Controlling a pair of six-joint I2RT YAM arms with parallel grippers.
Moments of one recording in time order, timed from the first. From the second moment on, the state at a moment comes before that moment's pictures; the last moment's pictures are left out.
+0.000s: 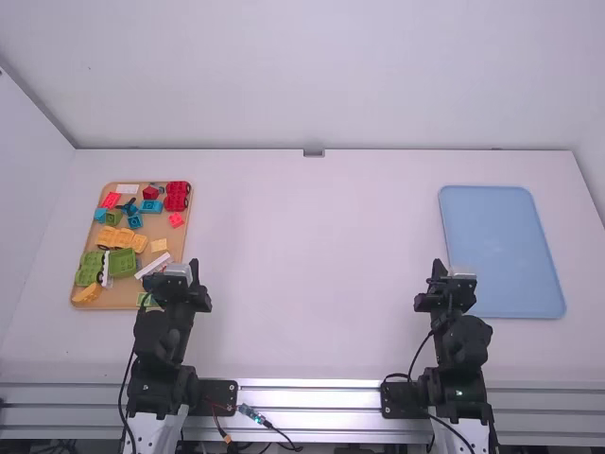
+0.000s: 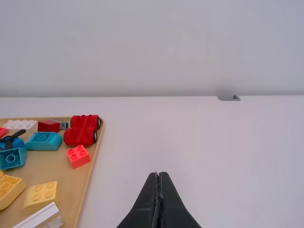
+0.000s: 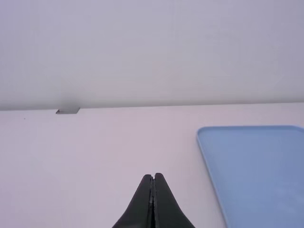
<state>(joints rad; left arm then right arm) 0.00 0.01 0.01 -0.10 0.00 -0.01 0.00 0.01 0.01 -0.10 -0.02 0.00</state>
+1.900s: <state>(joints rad) -0.03 0.65 0.44 -0.09 -0.06 -0.19 -0.01 0.59 0.56 -0.20 -0.14 -0.11</state>
